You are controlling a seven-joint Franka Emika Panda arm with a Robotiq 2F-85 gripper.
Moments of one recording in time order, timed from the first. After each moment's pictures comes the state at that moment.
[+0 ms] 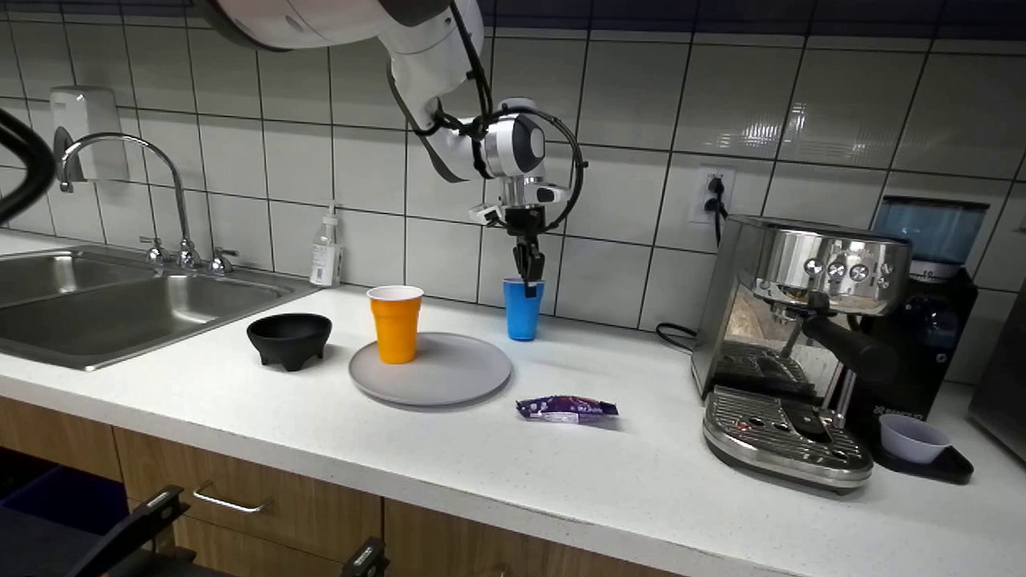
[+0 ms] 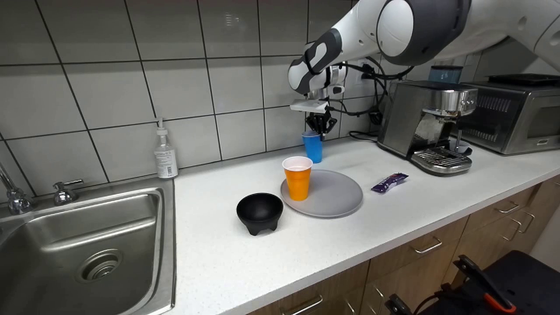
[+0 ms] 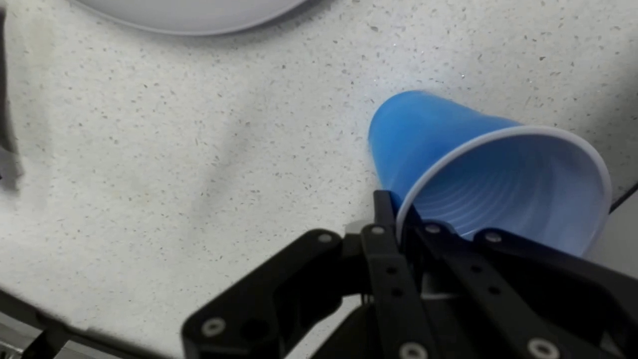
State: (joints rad) arm -0.03 0.98 -0.17 -1.06 -0.03 2.09 0.92
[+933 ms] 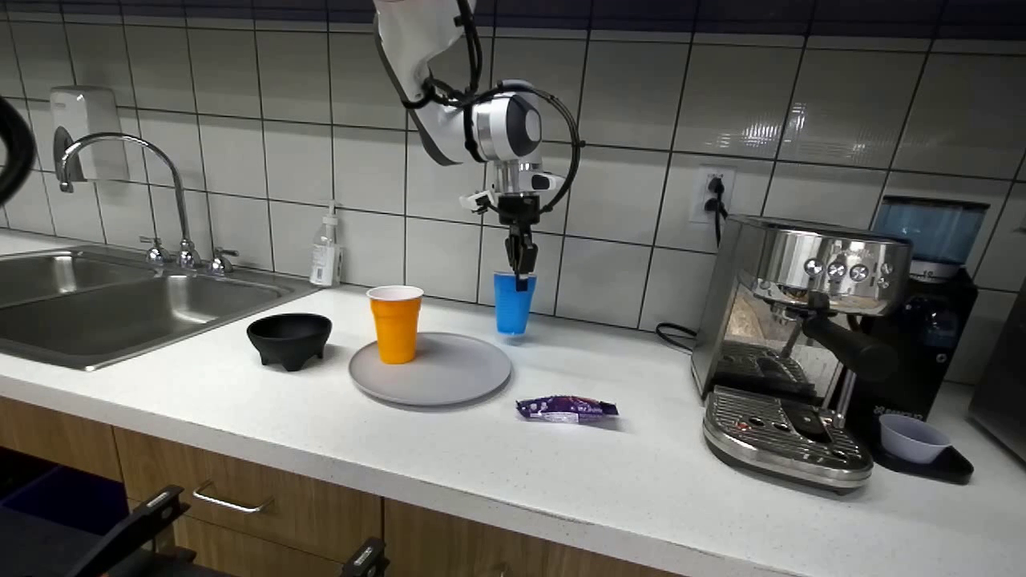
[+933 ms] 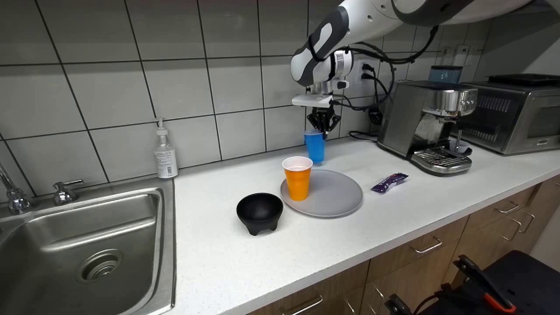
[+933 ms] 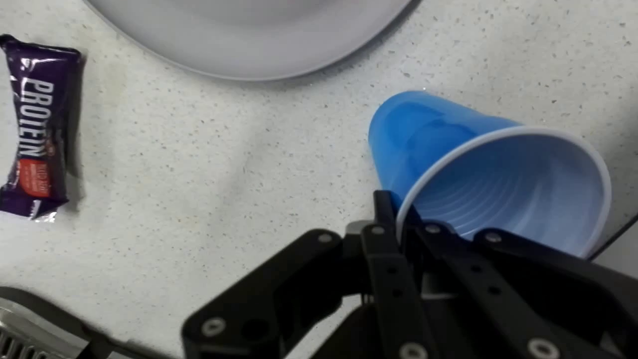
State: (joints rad) arm -0.02 0.82 -0.17 -1.29 -0.02 2.12 0.91
